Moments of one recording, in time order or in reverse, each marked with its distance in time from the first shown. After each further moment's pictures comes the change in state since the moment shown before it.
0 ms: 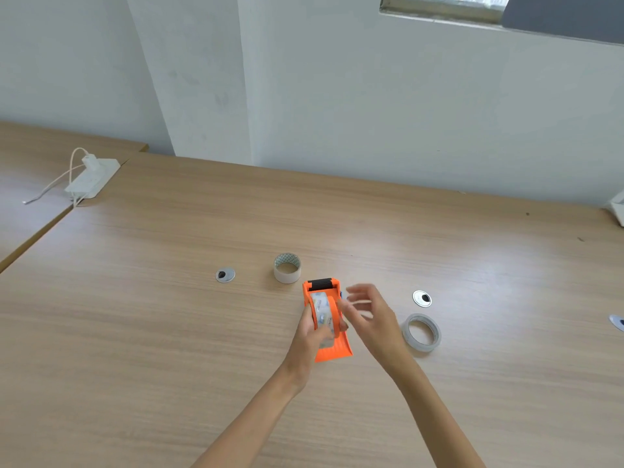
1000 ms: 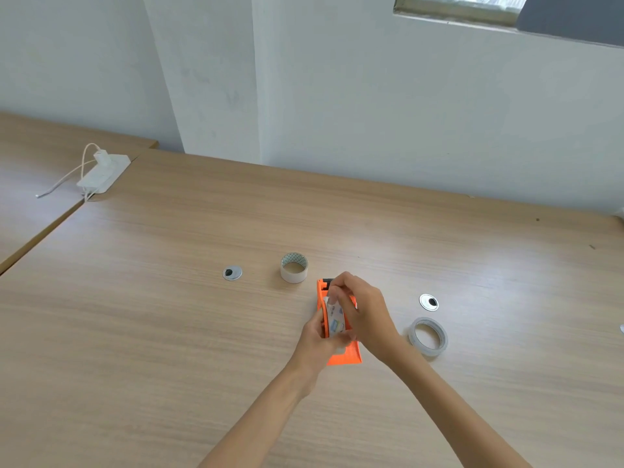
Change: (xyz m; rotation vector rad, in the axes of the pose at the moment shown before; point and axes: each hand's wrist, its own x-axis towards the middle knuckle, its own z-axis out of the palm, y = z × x) left_hand -0.005 0.007 0.001 0.005 0.015 -0.096; right_hand 0.018 -0.024 0.020 -0.349 -0.087 -0.355
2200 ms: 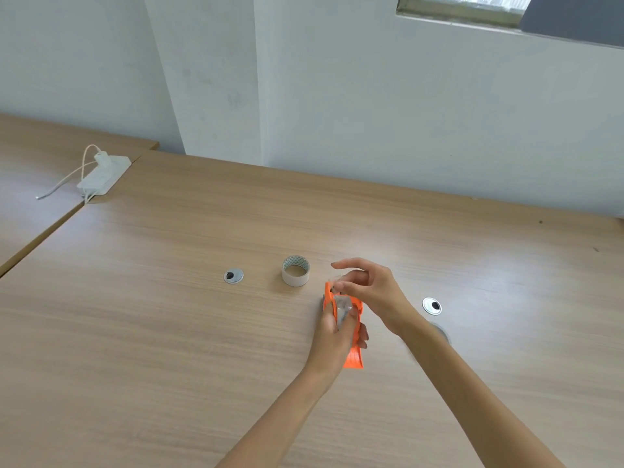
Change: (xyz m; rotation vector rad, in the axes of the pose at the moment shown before) left_hand 0.007 0.028 0.027 0.028 0.160 0.050; right_hand 0.035 0.000 -0.027 0.507 -0.156 0.310
